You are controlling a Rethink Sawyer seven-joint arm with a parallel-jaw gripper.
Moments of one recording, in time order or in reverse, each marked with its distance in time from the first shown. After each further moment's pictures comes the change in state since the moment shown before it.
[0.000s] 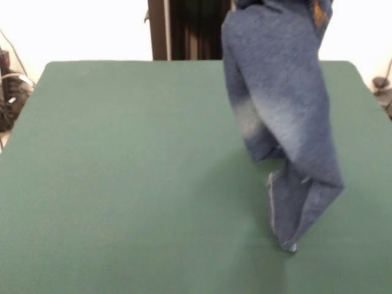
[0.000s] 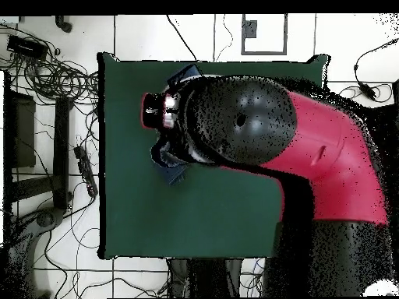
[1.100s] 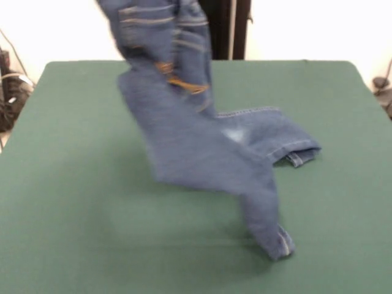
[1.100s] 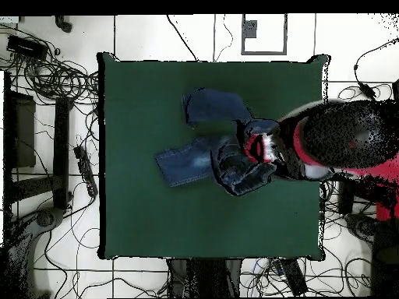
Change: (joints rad) arm -0.361 0.063 0.188 0.063 -0.293 0.159 -0.260
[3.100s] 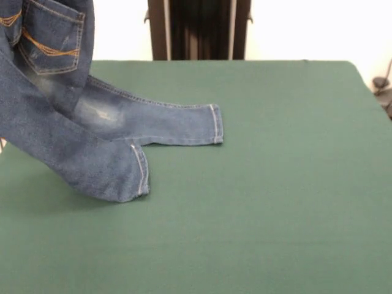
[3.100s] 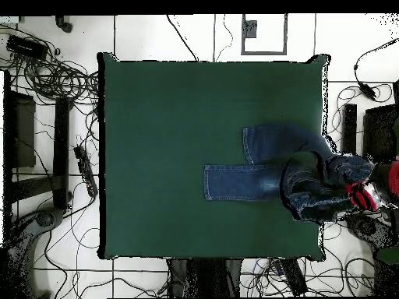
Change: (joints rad) arm -0.303 -0.077 0.163 -0.049 -0.247 0.186 -0.473
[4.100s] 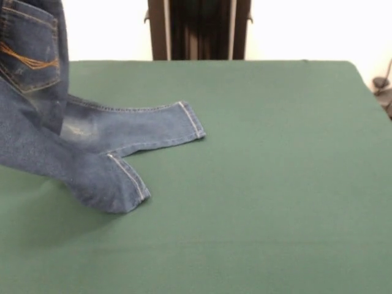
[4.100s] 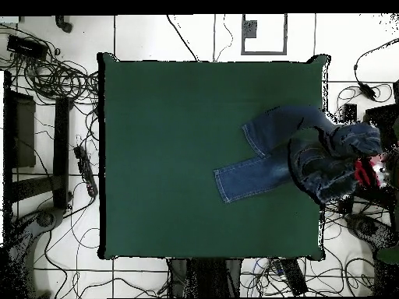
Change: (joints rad) arm 0.008 -0.048 -0.053 0.068 0.184 -0.320 0.000
